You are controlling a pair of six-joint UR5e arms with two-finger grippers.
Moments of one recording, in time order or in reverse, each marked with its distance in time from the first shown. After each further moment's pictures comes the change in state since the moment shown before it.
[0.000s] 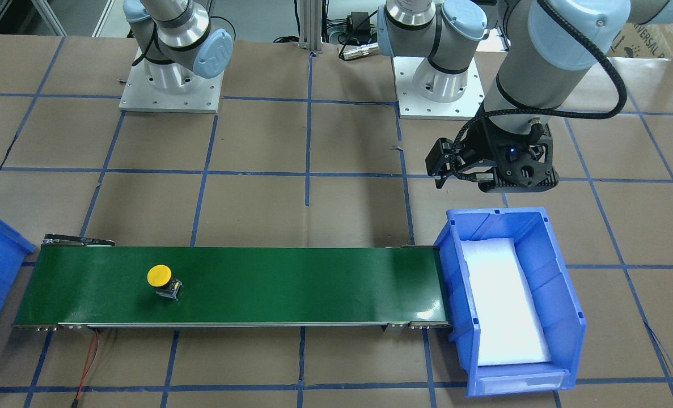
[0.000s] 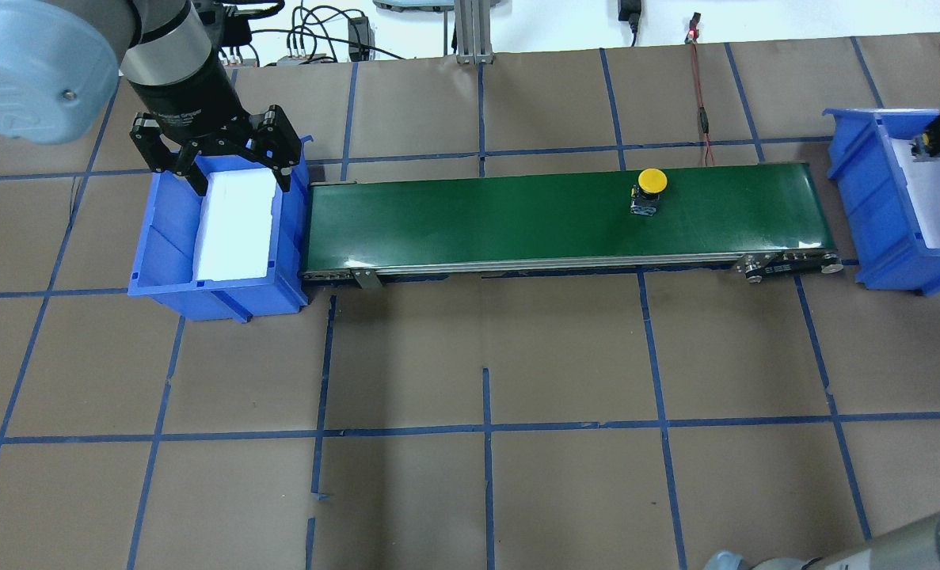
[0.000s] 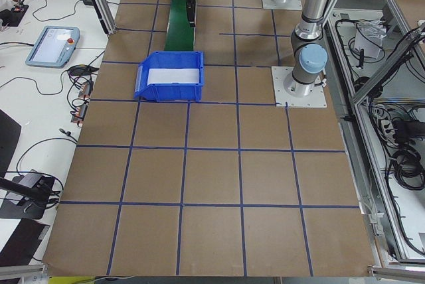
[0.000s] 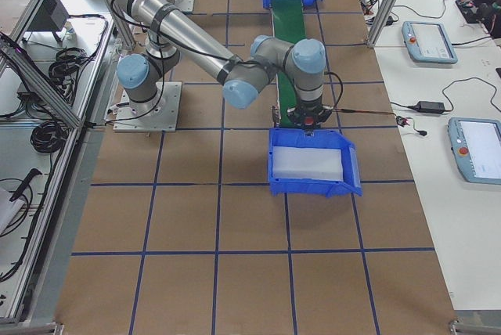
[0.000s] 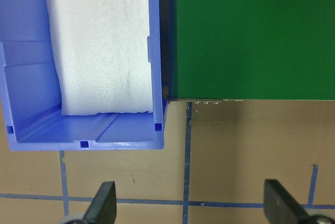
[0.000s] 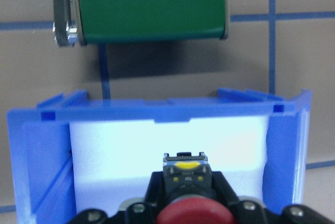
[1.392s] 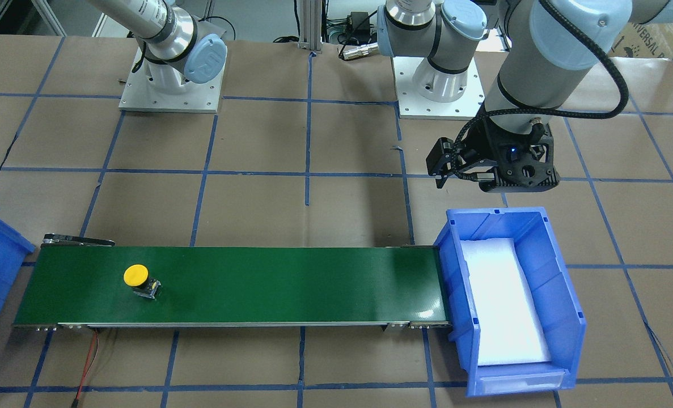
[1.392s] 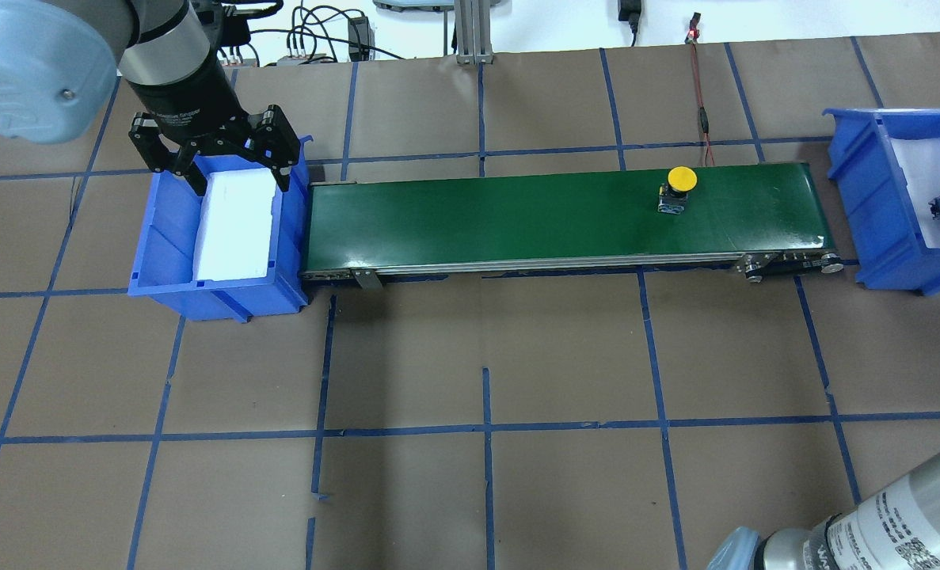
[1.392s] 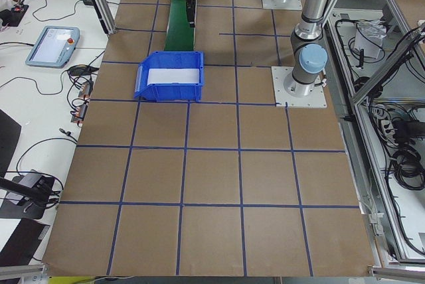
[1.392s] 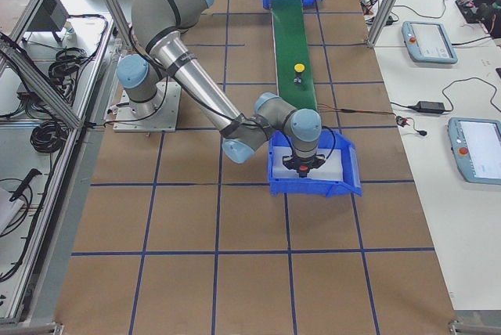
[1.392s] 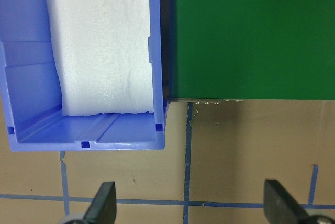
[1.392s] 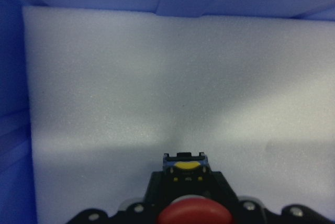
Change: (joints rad) left arm 0.003 0.000 0.000 -0.001 -0.001 0.005; right arm -0.079 0.201 -0.005 -0.150 0.014 -0.084
